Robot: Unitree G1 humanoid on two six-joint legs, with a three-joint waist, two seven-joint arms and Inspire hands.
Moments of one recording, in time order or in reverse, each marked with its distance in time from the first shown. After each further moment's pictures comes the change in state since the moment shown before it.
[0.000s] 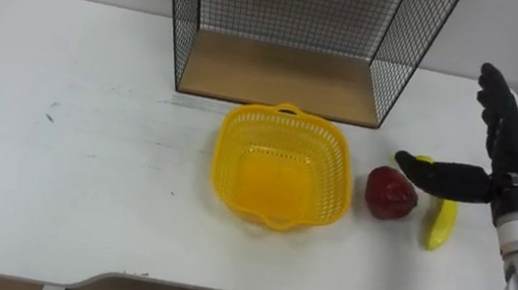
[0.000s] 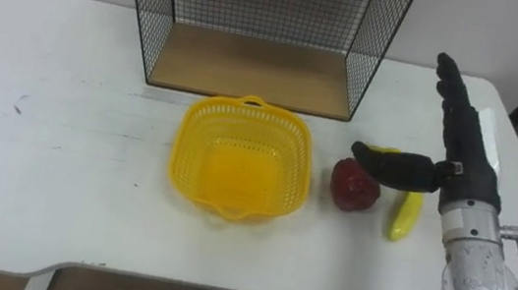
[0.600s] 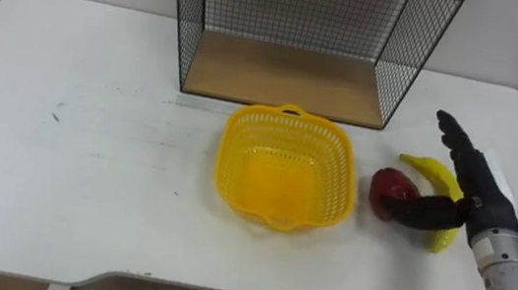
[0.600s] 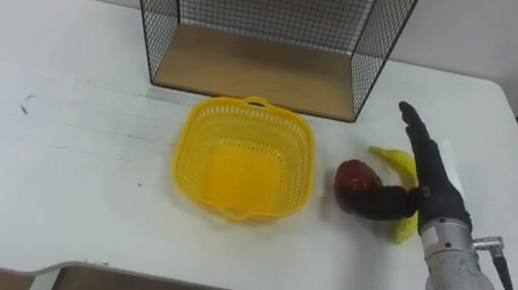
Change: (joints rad) left arm -0.019 0.006 -0.006 -0.043 0.021 0.007 -0.004; right arm -0.020 -0.001 0.055 0.144 -0.116 0.053 0.044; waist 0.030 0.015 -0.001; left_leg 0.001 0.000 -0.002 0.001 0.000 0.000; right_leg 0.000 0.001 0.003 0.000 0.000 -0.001
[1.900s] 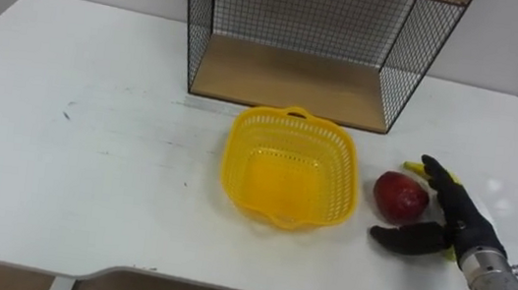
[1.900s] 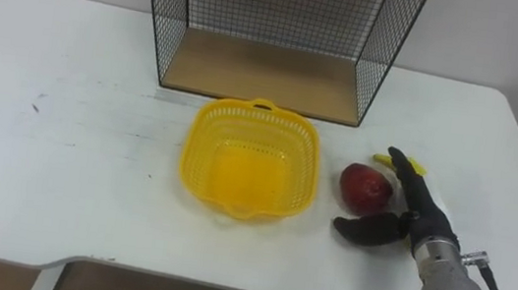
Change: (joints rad) left arm 0.003 -0.001 0.001 0.023 0.000 0.045 -0.054; right arm -0.063 0.001 0.021 0.237 -0.036 0.023 0.055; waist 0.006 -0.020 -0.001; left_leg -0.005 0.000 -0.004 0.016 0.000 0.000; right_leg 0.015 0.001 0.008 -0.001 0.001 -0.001
